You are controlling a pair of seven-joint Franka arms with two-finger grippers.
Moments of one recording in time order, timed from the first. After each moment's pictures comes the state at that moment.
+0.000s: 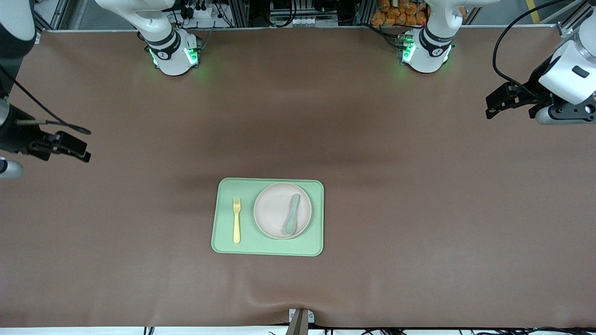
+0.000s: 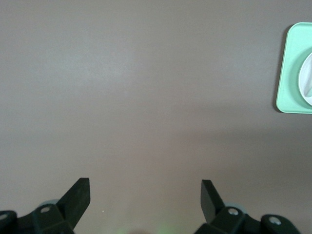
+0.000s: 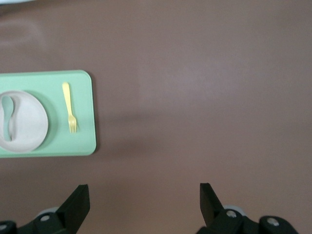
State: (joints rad) left arm -0.06 -0.03 -0.09 -1.56 0.00 1.52 -0.14; right arm 0.01 0.14 0.03 -1.40 0.02 1.56 0.11
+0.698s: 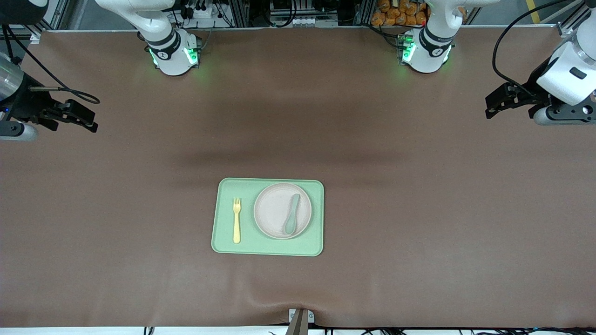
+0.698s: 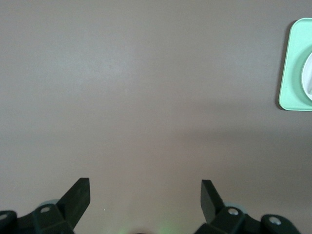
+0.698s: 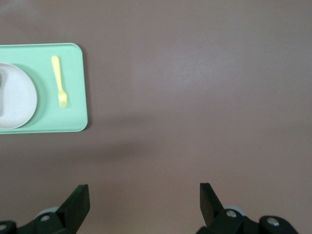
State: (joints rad) left arm -0.06 -0.03 -0.09 -1.57 0.00 1.52 -0.14; right arm 0.01 -0.02 0.03 -1.61 -0.01 1.59 0.10
